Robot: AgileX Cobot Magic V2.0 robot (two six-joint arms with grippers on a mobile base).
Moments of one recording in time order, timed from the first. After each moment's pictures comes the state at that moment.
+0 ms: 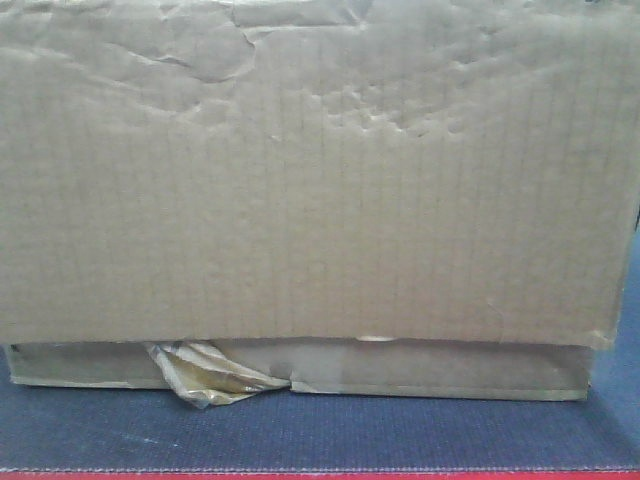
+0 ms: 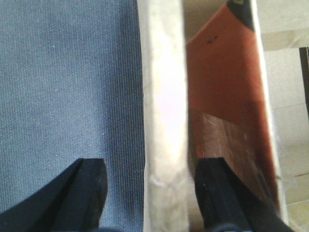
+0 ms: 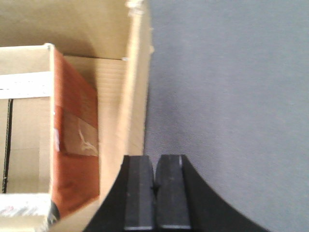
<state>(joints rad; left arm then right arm) -0.36 1.63 -1.53 0.10 1.22 -0.34 0.34 1.46 -1.58 -0.15 1.22 0.38</state>
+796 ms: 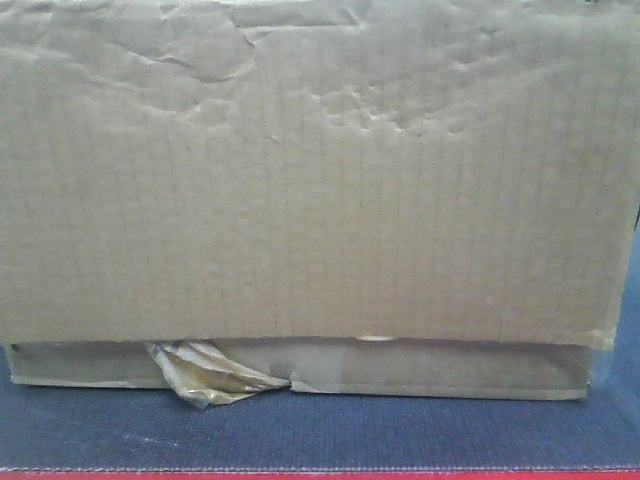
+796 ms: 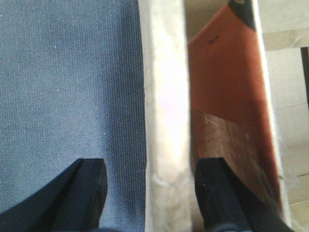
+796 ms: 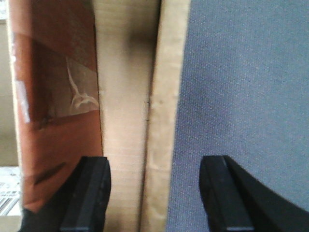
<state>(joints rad) -0.36 1.63 -1.53 0.11 1.22 -0.34 0.36 1.57 -1.48 -0.06 1.23 0.39</state>
